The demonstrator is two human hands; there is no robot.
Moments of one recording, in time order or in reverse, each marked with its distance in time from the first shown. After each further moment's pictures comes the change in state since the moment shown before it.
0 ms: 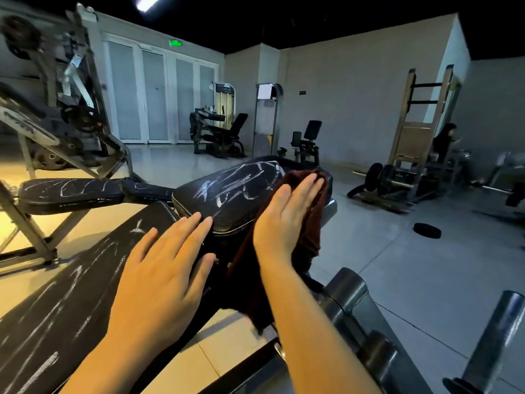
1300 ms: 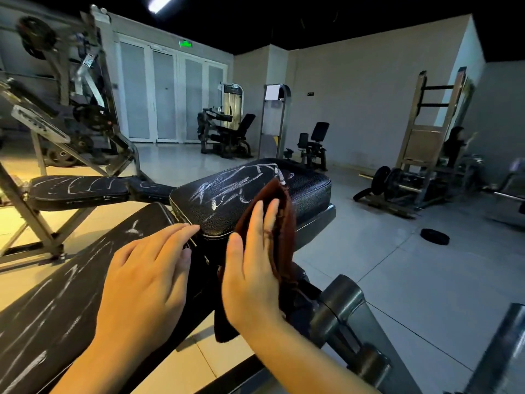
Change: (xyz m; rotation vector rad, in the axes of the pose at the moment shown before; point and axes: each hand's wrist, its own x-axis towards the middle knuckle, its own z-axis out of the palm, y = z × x) left_hand -0.003 0.007 -0.001 -0.125 0.153 -0.080; right_hand -0.067 -0.006 -0.032 -0.127 -0.432 -0.174
